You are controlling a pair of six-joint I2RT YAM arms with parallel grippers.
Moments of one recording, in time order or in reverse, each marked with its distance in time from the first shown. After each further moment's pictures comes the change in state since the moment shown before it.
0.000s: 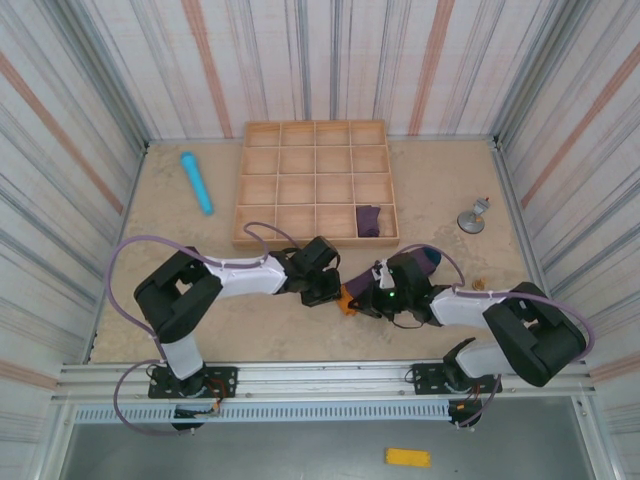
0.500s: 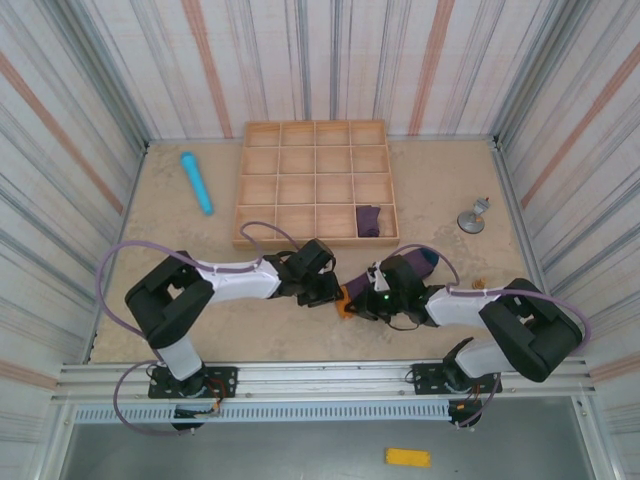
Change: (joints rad) left arm -0.010 -0.052 -0.058 0.050 -0.008 0.075; right arm 0.061 0.031 0.017 -0.005 0.057 0.004
